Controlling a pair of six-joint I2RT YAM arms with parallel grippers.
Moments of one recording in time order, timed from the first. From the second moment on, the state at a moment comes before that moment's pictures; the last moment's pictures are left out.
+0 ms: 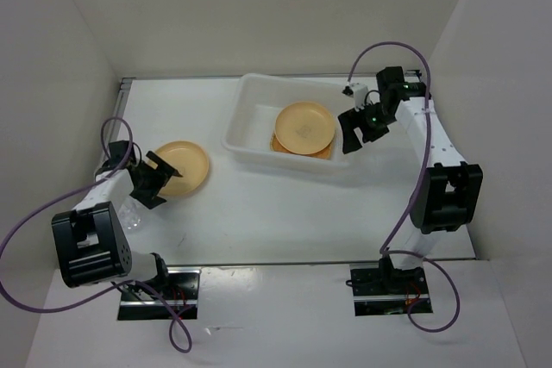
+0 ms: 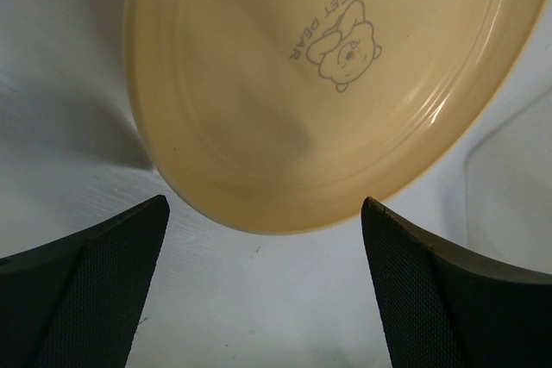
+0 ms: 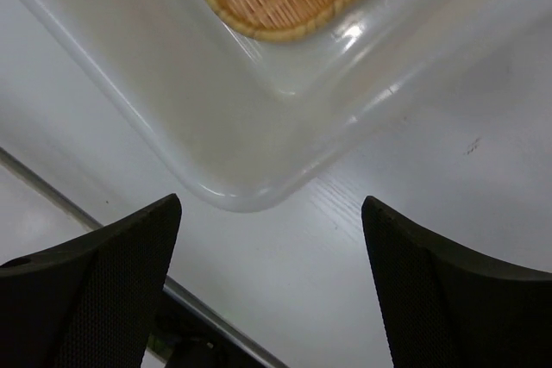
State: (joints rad) left arm 0.31 1.36 0.73 -0.49 0.26 -0.72; right arm 0.09 1.70 1.61 -1.13 -0.41 -0.46
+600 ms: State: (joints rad) left arm 0.33 1.43 0.67 -0.30 0.28 -0.77; right arm -0.06 1.57 1.14 -0.95 -0.52 -0.40
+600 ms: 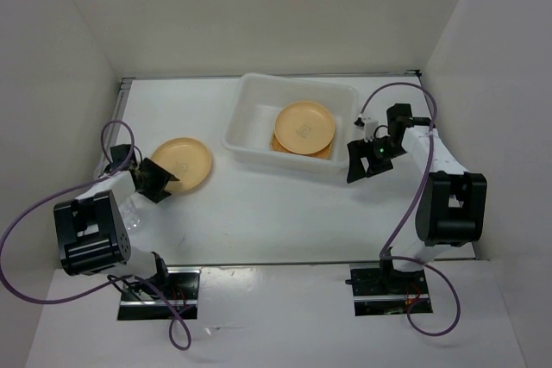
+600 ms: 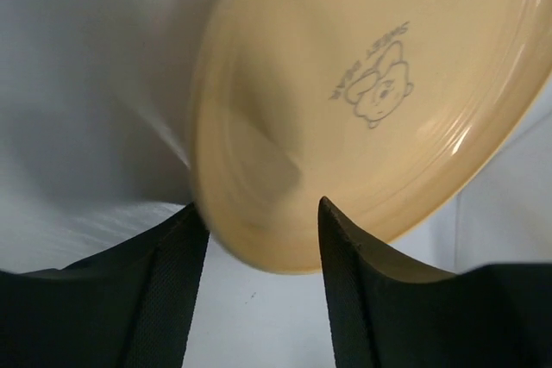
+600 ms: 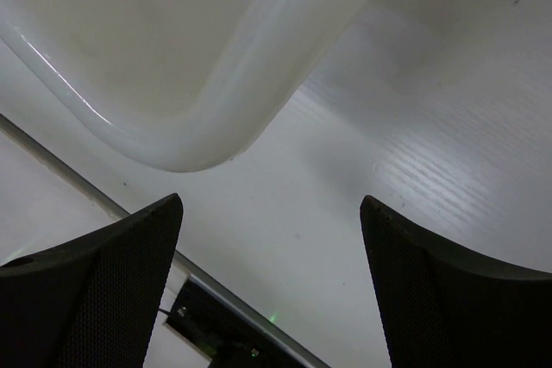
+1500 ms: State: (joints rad) left arm 0.33 1.35 0.91 -0.44 0.27 -0.83; right arm -0.06 1.58 1.14 -0.88 -0.54 -0.37
